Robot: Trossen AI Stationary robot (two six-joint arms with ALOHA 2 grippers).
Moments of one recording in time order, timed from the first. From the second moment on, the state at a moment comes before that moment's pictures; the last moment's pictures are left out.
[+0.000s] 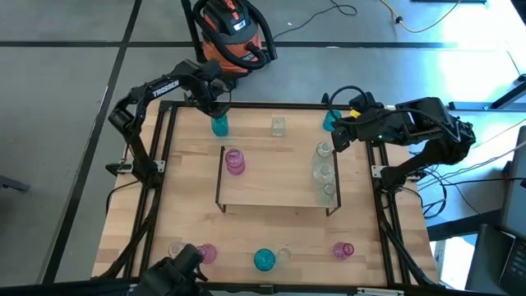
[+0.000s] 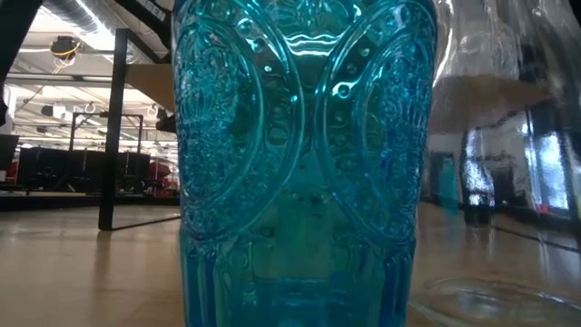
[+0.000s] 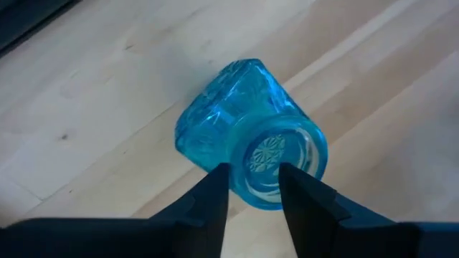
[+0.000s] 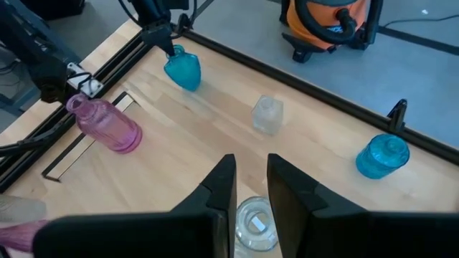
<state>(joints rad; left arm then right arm) 0.92 1.77 1.48 -1.20 0.25 -0.09 0.14 1.43 2.08 -1.57 0.57 0.92</state>
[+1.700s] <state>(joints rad) 0.51 1.77 2.12 -1.36 0.75 -0.22 0.14 1.45 2.08 -1.57 0.59 0.89</state>
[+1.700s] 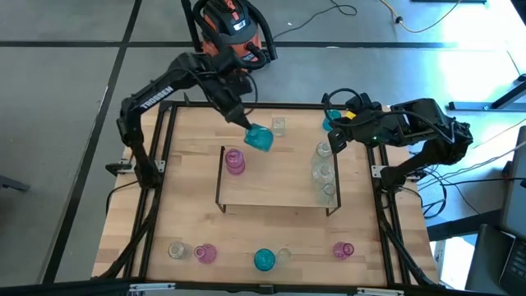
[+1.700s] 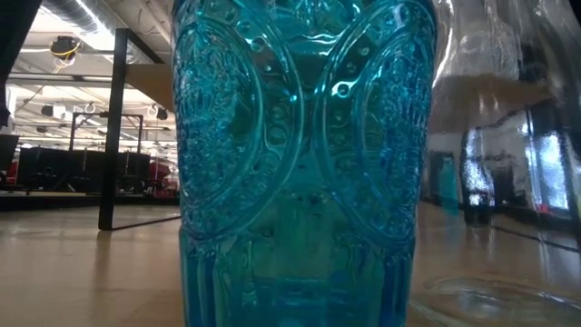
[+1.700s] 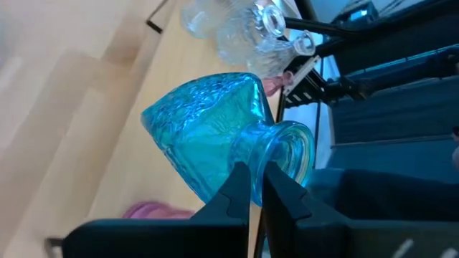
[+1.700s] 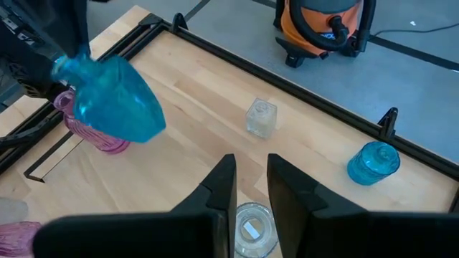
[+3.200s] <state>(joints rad) 0.44 1.96 2.12 -1.40 0.81 -0.23 0.14 1.45 2.08 -1.57 0.59 0.88</state>
